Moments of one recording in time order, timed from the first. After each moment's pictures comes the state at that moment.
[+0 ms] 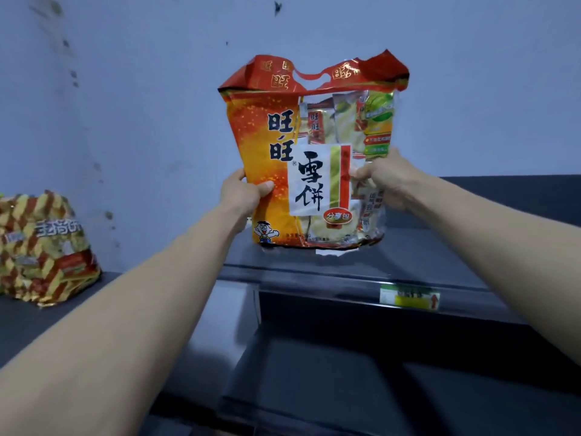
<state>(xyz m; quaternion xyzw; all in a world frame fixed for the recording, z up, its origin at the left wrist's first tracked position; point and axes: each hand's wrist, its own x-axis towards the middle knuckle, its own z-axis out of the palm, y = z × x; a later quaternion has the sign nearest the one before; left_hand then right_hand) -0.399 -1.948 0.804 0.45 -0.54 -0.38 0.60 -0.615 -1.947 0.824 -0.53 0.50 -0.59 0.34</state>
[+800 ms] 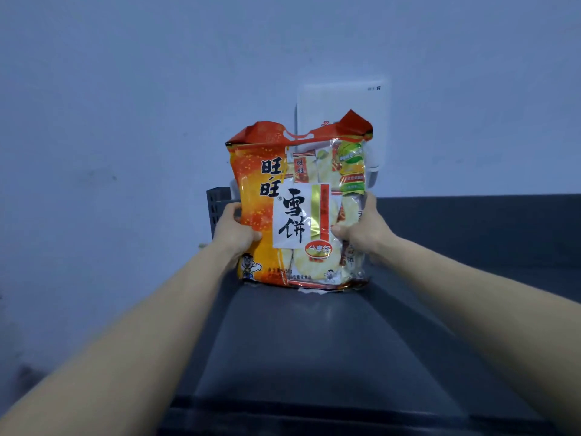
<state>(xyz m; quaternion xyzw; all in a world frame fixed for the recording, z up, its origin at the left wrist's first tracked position) -0.402 -2.223 0.760 0.49 -0.60 -0.39 0.50 -0.606 -2.168 0.757 -0.51 0.61 -0.55 0.25</state>
